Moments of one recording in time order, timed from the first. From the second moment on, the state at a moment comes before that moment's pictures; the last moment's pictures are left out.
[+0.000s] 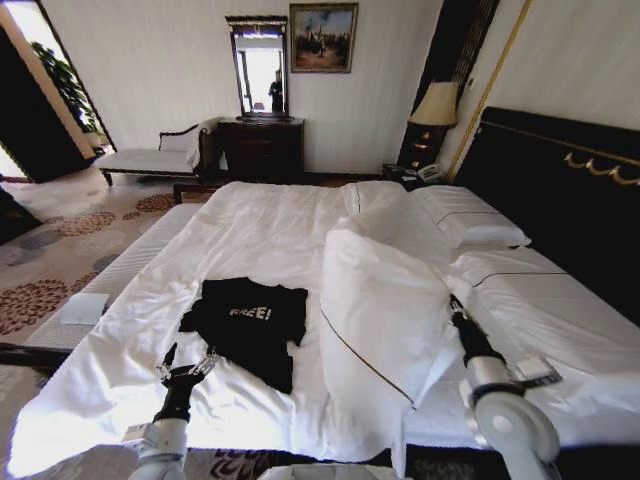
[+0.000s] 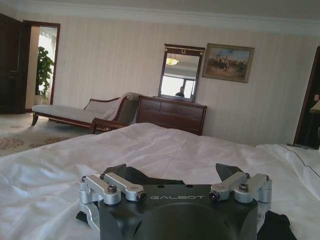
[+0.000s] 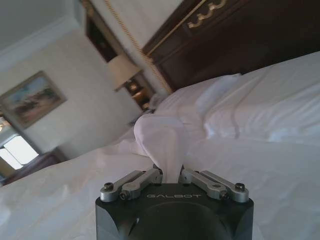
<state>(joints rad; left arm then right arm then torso) 1.84 -1.44 -0.71 -2.13 -0.39 -0.19 0.00 -1.72 1.36 0.89 2.39 1.03 -0.10 0.50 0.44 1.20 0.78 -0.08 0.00</state>
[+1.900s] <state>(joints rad) 1.76 -1.39 -0.71 -2.02 -0.49 -0.24 -0.02 -1.83 1.52 0.96 1.67 0.61 0.29 0.87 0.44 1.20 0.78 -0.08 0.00</state>
